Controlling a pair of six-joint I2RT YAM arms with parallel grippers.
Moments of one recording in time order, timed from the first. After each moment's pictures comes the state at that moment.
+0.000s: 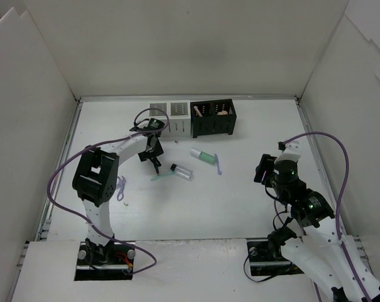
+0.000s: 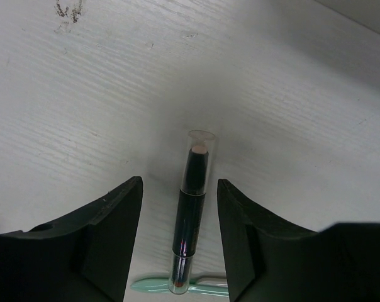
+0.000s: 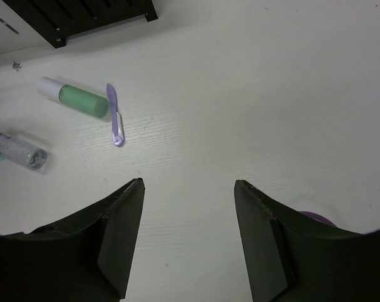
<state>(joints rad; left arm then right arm) -0.41 1.93 1.37 -0.60 -0.32 -0.77 0.44 0.63 0.75 -0.67 0.39 0.40</state>
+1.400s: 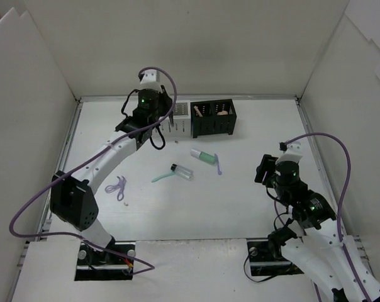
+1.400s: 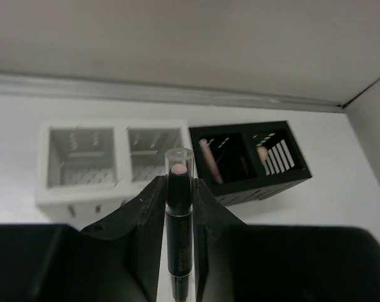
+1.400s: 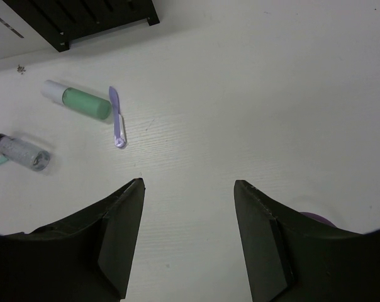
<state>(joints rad) -0.50 1.59 1.43 -0.12 -0.28 -0.46 0.44 0.62 0.75 -0.67 0.39 0.40</state>
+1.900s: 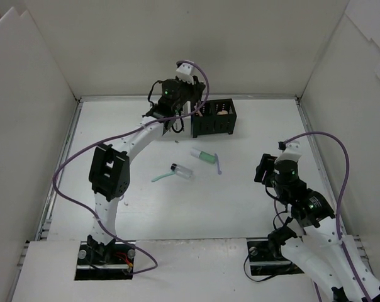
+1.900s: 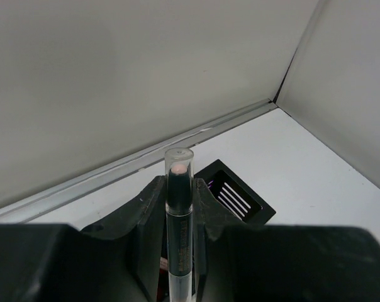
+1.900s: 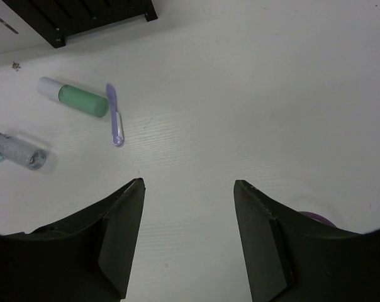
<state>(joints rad) -0.53 2.06 1.83 0.26 0.11 -0.18 0.44 0.63 0.75 -0.67 0.39 0.40</state>
